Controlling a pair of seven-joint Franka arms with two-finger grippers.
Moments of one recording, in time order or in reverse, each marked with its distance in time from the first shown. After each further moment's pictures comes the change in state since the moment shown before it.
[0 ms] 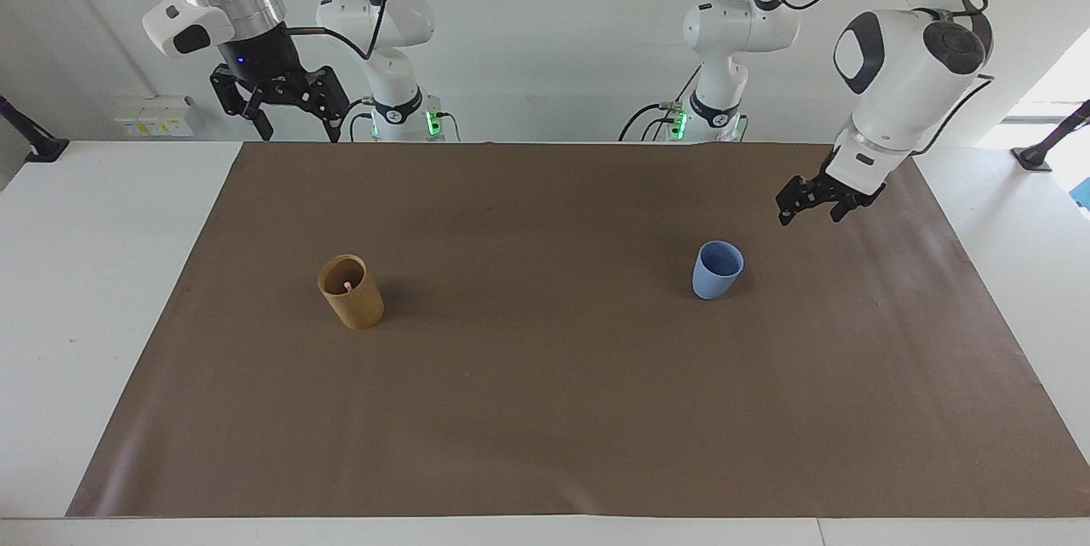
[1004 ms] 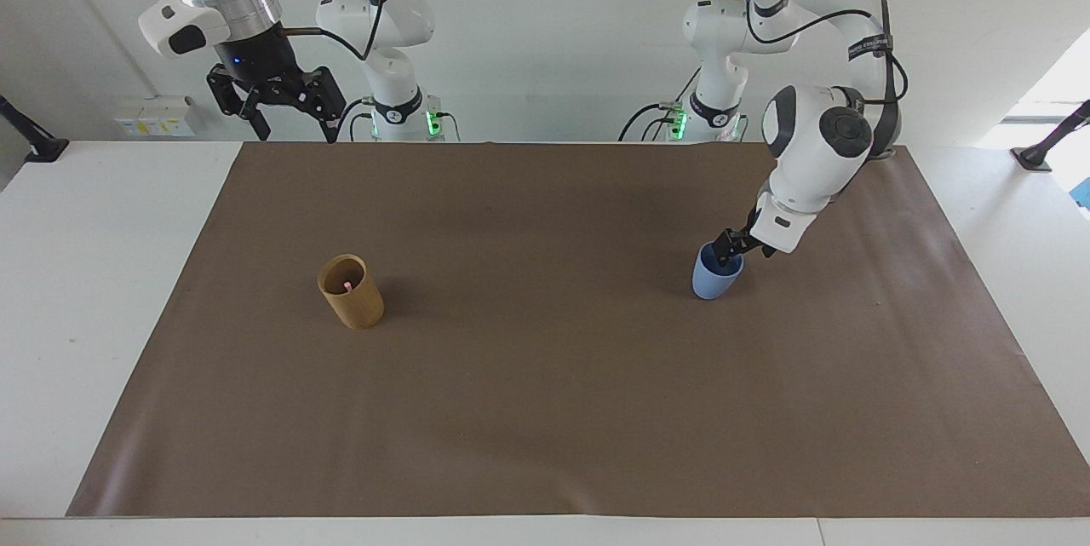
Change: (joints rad) left arm -0.121 0.127 0.004 -0.085 -0.007 0.166 -0.185; right arm -0.005 0.000 -0.002 -0.001 0.000 -0.001 0.000
